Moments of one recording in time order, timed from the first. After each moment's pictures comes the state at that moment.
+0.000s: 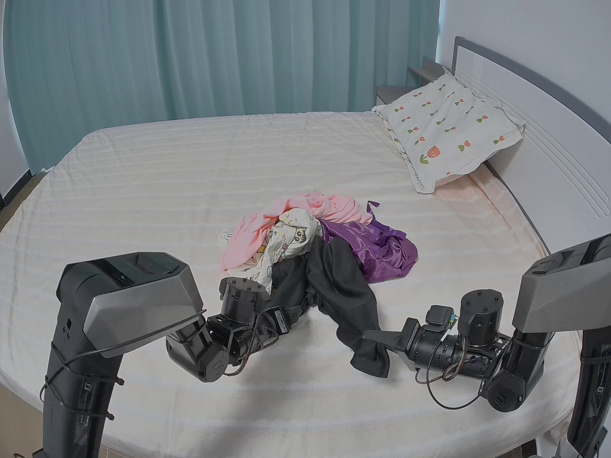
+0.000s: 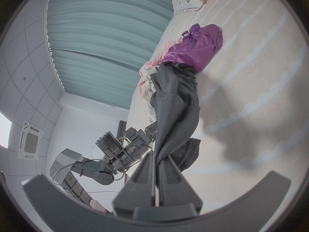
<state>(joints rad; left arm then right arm) -0.50 2.47 -0.97 -0.94 0.12 -0.63 0.52 2.25 -0.39 -1.55 0.34 1.04</state>
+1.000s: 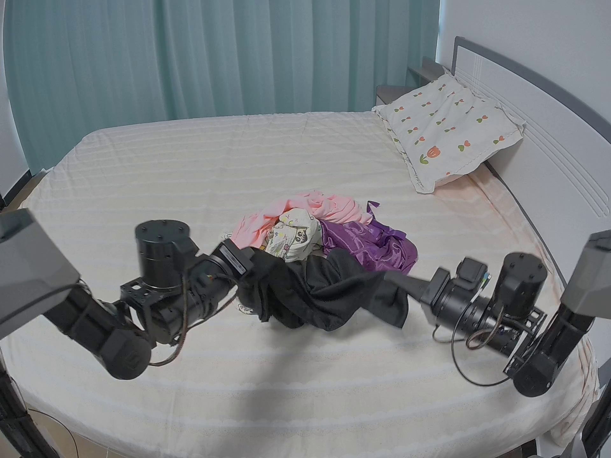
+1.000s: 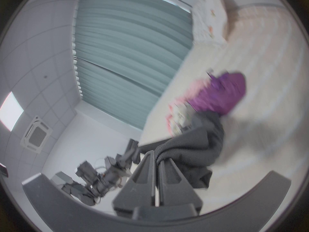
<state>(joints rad) -0.50 1.95 -0.67 -1.04 0.11 -0.93 0.52 2.02 -0.40 -1.55 0.21 1.00</state>
